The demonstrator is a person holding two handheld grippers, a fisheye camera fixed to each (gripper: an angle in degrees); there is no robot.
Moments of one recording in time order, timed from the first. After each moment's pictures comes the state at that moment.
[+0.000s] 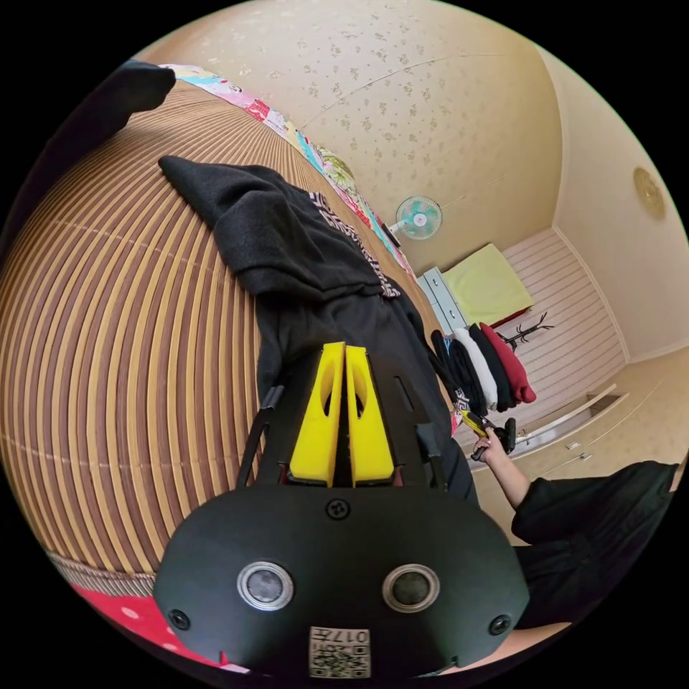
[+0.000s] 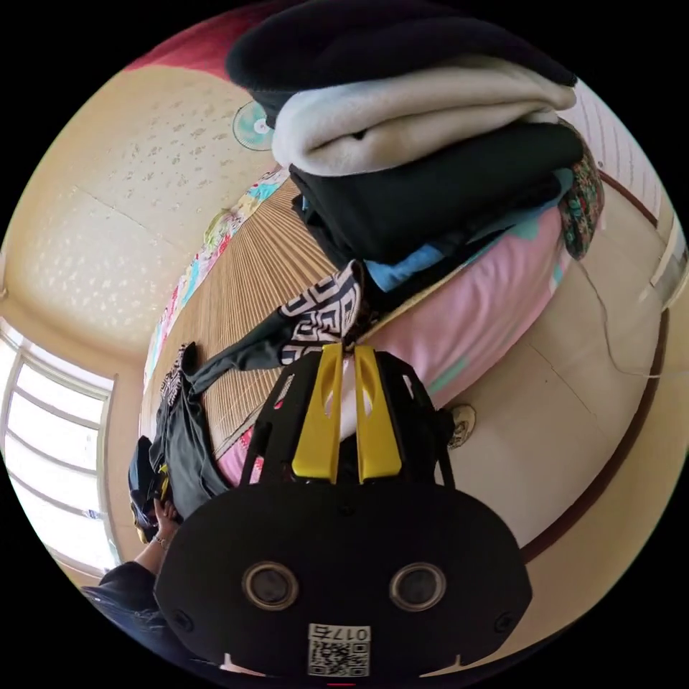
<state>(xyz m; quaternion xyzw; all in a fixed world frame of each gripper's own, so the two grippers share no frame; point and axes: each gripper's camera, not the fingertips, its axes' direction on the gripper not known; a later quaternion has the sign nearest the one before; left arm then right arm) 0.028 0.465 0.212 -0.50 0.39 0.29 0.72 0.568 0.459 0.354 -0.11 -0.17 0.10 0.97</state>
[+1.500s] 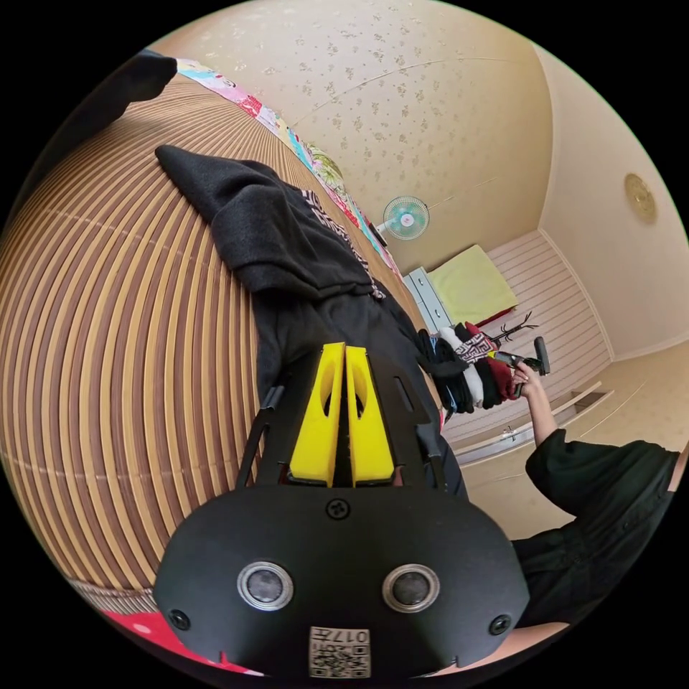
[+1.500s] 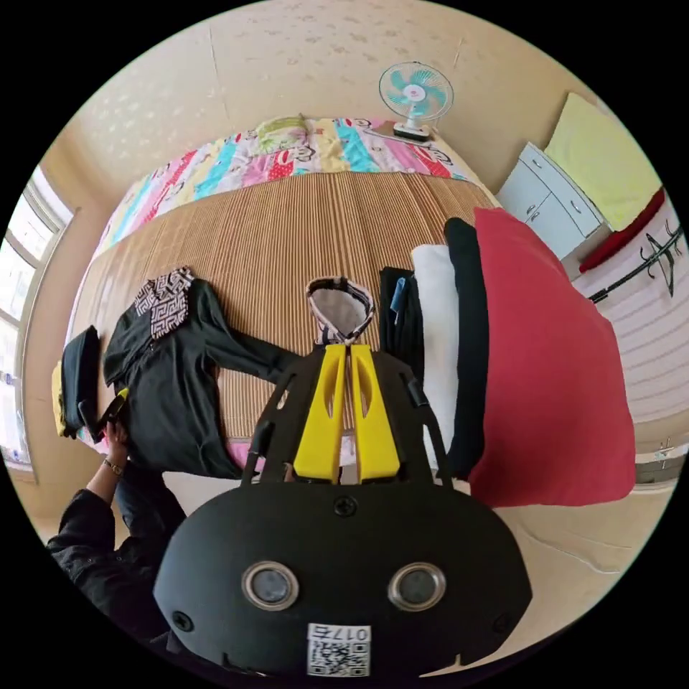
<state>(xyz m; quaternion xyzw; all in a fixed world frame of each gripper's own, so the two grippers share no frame) -0.015 0.440 0.218 -0.51 0.42 0.27 0.70 0.325 0.237 0.127 -0.19 -0.01 -0.24 0.95</state>
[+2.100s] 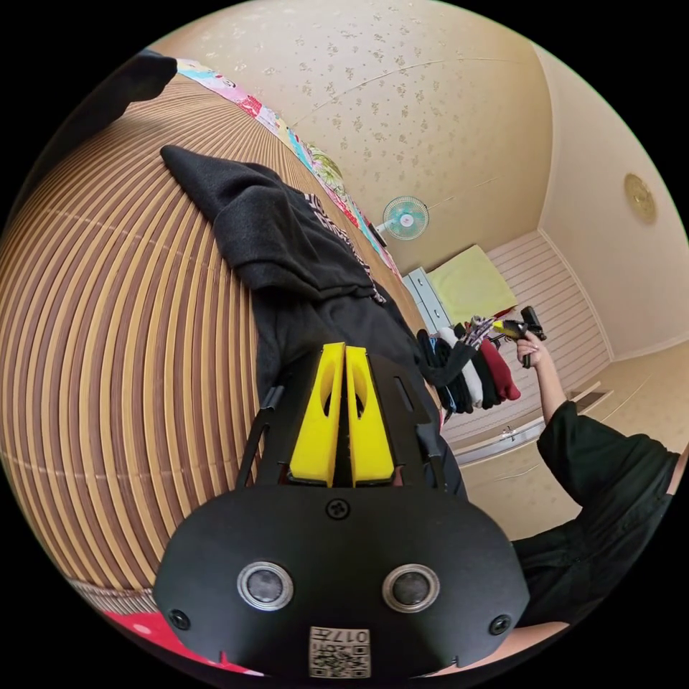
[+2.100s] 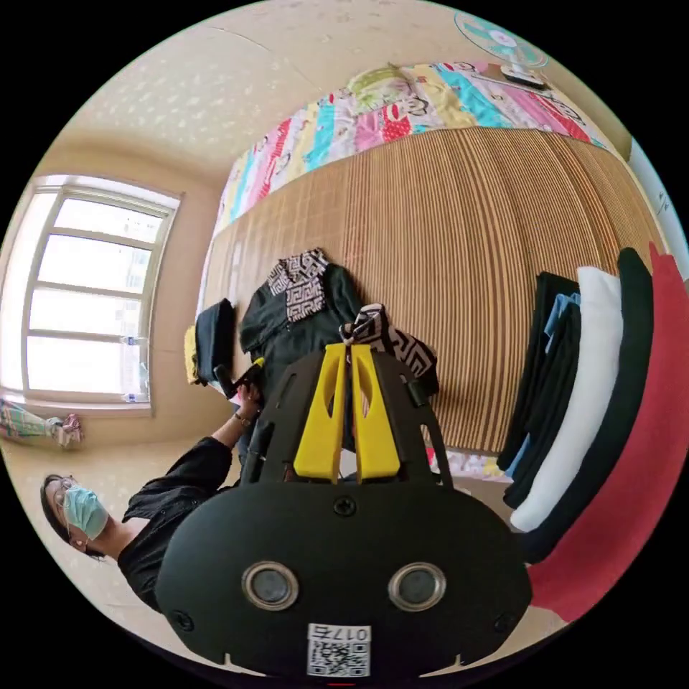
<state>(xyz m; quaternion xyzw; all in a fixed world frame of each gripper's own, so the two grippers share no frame) -0.014 0.436 0.211 -0.51 0.42 0.27 0.70 0.340 0.076 0.122 -0.37 -0.26 -0.23 0.86</state>
